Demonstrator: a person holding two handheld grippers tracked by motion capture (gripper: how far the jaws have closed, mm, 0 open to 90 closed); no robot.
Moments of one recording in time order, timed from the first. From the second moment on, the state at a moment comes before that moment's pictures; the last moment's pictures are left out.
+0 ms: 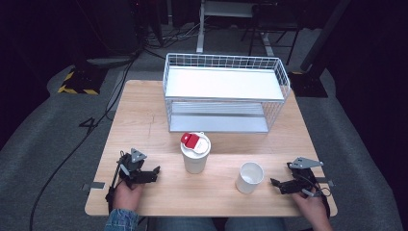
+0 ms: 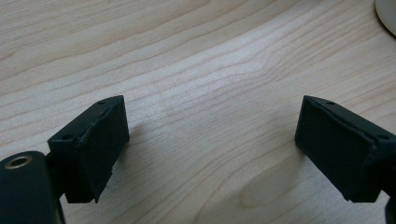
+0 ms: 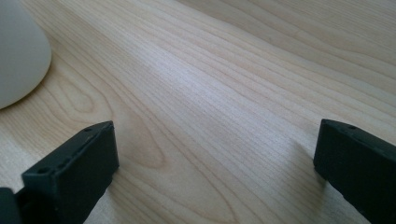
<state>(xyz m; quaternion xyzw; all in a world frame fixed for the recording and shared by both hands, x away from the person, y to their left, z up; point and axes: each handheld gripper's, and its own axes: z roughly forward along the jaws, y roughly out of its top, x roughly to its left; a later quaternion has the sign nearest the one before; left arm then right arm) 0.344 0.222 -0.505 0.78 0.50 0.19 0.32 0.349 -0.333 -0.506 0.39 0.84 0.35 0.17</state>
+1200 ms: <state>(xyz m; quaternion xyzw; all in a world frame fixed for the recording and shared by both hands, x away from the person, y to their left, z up) 0.349 0.220 -0.505 0.78 0.50 0.19 0.32 0.348 -0.334 -0.506 0.41 0.83 0.35 0.17</state>
